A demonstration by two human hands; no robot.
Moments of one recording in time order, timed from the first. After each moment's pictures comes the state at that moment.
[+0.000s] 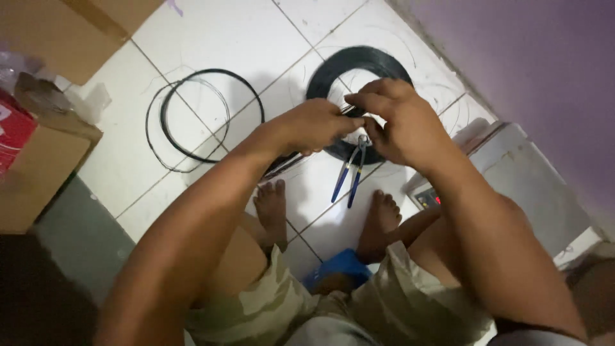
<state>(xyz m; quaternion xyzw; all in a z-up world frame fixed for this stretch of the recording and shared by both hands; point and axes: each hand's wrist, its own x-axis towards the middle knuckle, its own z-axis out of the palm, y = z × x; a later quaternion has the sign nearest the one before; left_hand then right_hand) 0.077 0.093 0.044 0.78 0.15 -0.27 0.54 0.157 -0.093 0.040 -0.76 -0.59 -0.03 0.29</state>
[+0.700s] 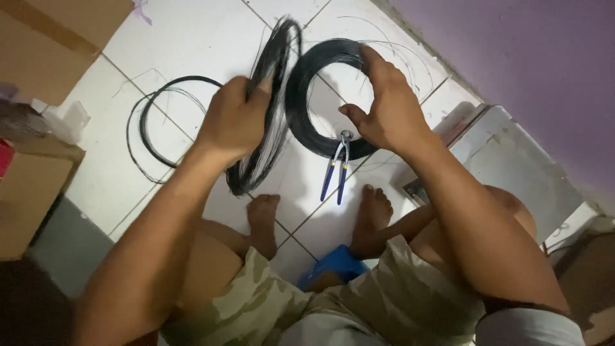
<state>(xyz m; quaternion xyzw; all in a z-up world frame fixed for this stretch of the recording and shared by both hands) 0.056 0.111 0.102 0.84 0.30 -0.09 0.44 0.173 -0.104 0.037 -0.86 -0.38 0.09 0.31</state>
